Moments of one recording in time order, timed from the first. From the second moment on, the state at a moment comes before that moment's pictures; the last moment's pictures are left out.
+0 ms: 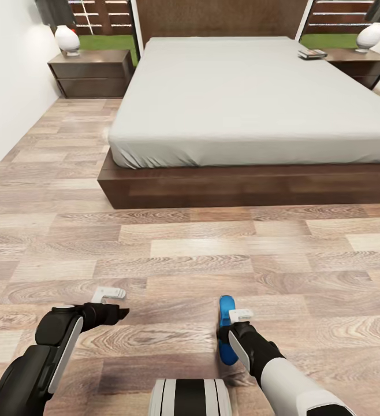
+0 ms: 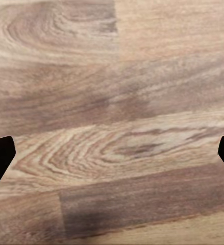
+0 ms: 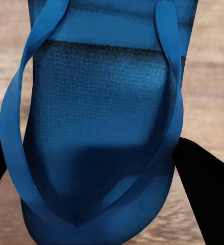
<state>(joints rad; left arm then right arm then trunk) -0.35 0.11 0.00 -1.56 -0.01 1.04 -0.22 -0.70 0.16 0.10 -0.39 -0.04 0.43 -0.22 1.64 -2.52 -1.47</state>
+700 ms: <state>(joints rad) -0.35 0.11 0.00 -1.55 -0.01 1.04 -0.21 -0.70 0.16 0.10 -0.39 -0.04 0.42 -0.21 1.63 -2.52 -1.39</state>
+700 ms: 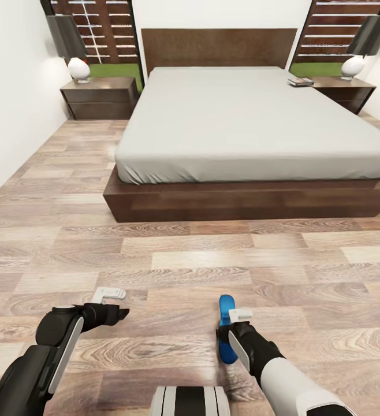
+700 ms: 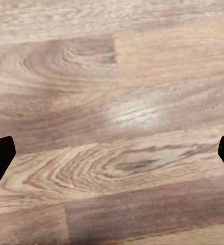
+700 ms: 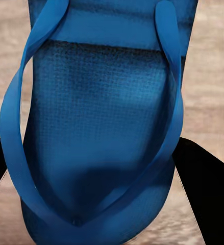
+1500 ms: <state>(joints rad) -0.35 0.11 0.00 -1.55 -0.01 1.04 -0.21 -0.70 0.16 0.10 -0.39 -0.04 0.41 -0.21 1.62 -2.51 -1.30</state>
